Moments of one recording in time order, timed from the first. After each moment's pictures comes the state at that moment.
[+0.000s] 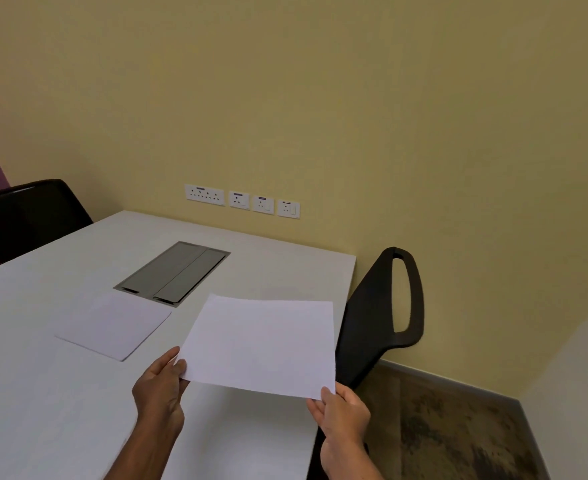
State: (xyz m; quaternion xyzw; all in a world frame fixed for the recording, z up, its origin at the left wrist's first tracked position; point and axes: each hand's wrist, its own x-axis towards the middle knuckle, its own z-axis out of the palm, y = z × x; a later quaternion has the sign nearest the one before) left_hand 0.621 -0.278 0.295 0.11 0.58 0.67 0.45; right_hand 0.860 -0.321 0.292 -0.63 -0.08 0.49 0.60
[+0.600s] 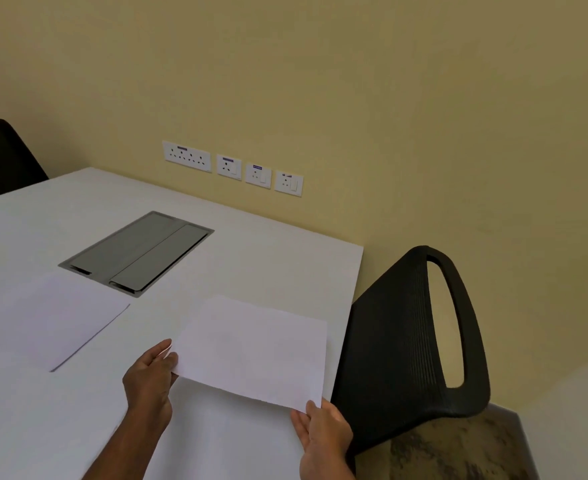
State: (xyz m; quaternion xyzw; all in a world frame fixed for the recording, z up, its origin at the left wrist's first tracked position) left_hand 0.618 -0.106 0.168 0.11 0.61 0.65 0.45; right_hand 0.856 -0.165 0.174 -0.64 0.00 0.52 0.56
